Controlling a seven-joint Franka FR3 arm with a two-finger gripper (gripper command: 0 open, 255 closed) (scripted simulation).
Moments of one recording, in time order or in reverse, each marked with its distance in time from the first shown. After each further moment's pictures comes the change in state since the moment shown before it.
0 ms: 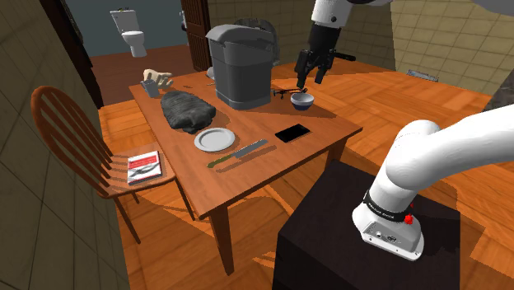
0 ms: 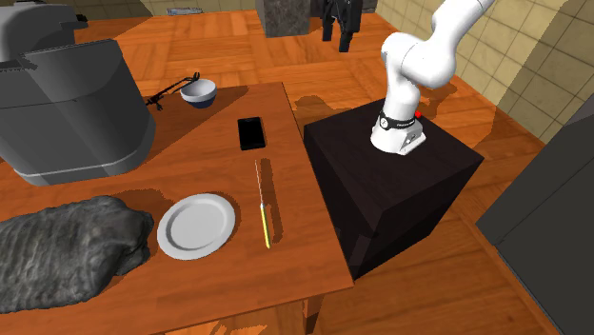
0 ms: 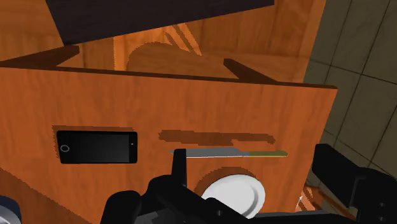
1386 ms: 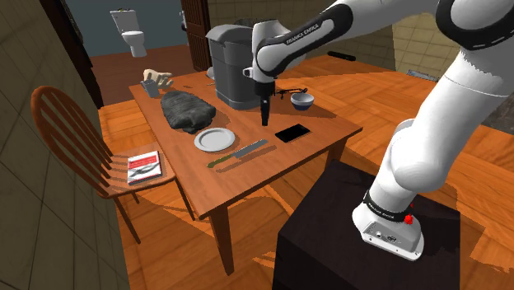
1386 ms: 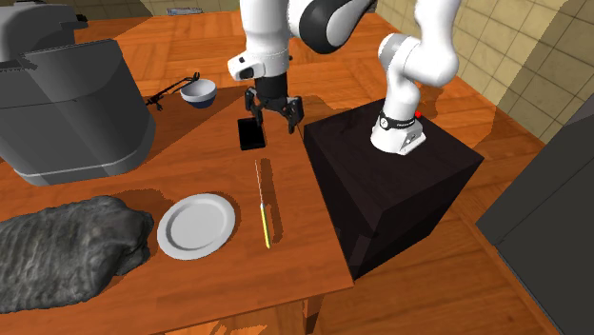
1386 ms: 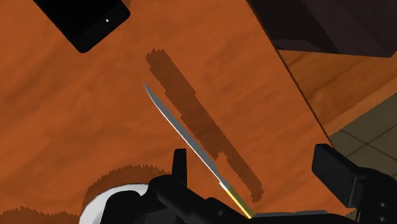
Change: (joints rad) arm 0.192 0.683 -0.136 0.124 -0.089 0.433 -0.783
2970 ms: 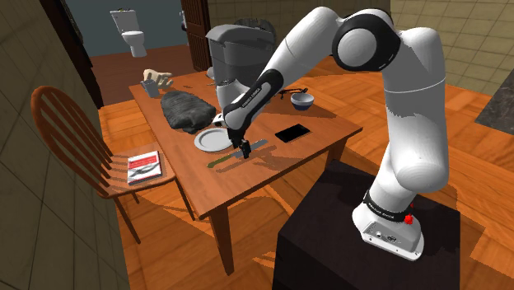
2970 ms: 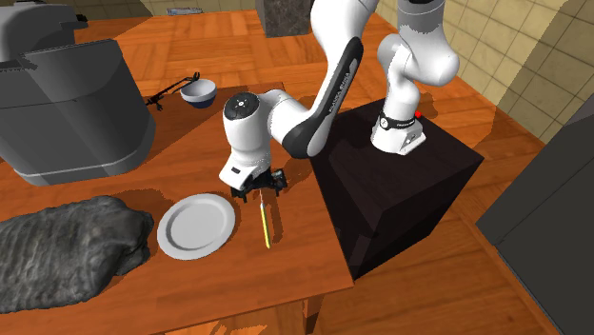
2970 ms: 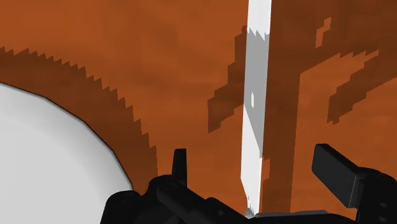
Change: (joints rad) arm 0.051 0.551 0.072 0.230 -0.067 0.269 -0.441
